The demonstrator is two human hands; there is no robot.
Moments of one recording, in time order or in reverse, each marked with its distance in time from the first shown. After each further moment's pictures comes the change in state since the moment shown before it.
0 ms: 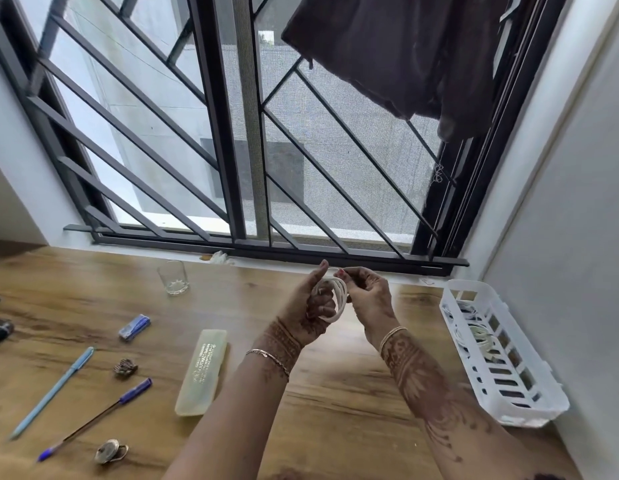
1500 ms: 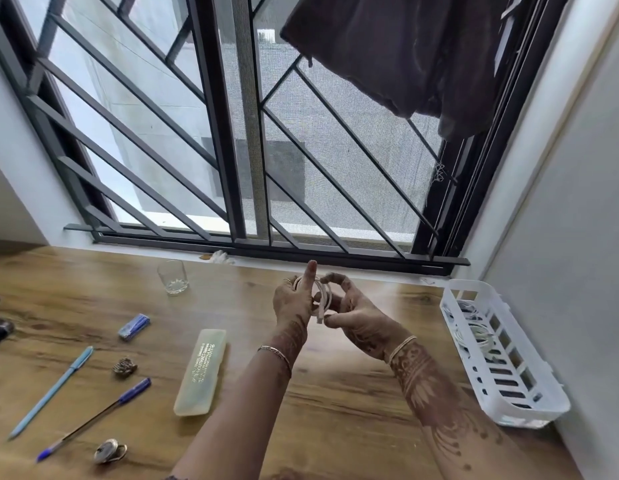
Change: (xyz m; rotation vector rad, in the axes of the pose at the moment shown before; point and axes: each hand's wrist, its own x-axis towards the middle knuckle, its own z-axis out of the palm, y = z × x) left_hand 0.022 -0.011 -0.022 0.575 0.756 0.521; right_hand -0.013 0.006 -0.014 0.245 -0.700 0.206
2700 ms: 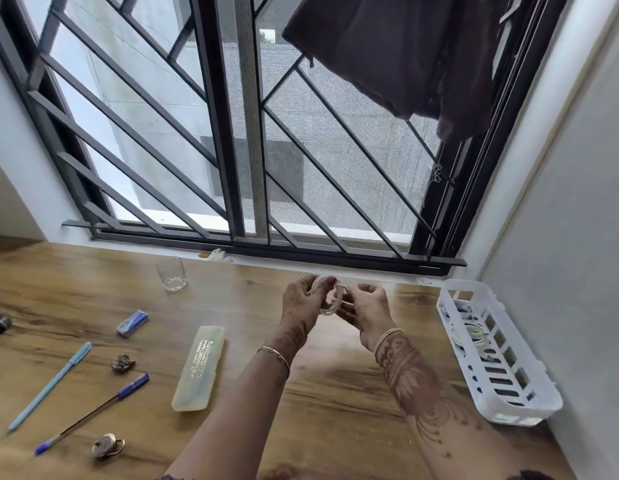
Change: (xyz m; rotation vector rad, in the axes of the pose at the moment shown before) left_hand -0.009 -0.007 0.002 0.110 -0.254 0.193; right_hand 0.016 0.001 0.001 0.137 0.855 0.123
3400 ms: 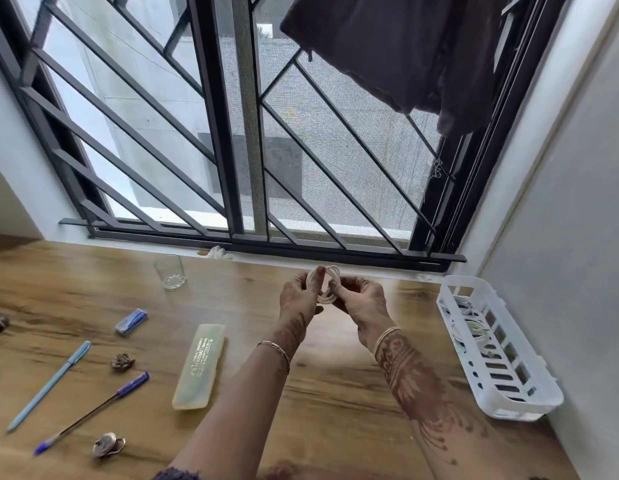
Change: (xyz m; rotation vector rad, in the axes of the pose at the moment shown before) left_hand 0.005 0.002 -0.002 -0.085 0.052 -0.225; right_hand -0.005 0.004 0.004 -0.145 -0.137 -0.199
